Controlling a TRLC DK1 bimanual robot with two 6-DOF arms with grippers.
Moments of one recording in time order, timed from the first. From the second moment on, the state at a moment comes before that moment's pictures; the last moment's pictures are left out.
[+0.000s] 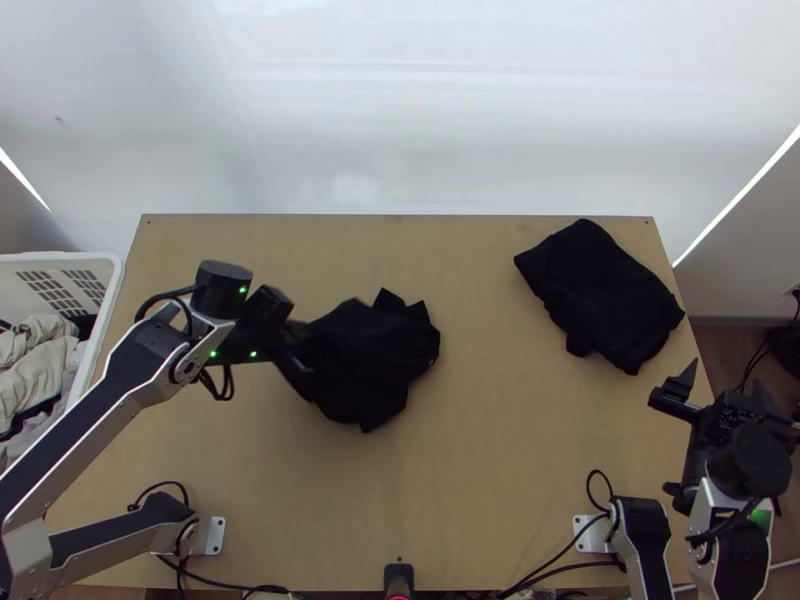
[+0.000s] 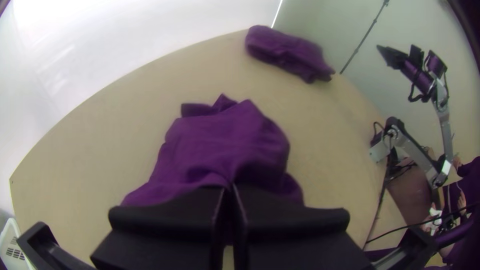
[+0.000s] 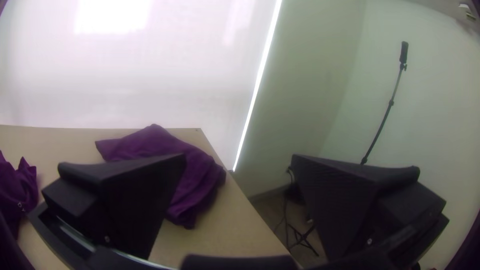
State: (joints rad) left arm -0.45 1.24 1.16 -0.72 0.32 0.14; right arm -0.10 0.24 0.56 -0.49 0.44 -0.13
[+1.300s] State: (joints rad) left arm -0.71 1.01 0.84 -1.16 0.40 0.46; right arm -0.01 0.48 0.58 -0.46 0.49 -0.42
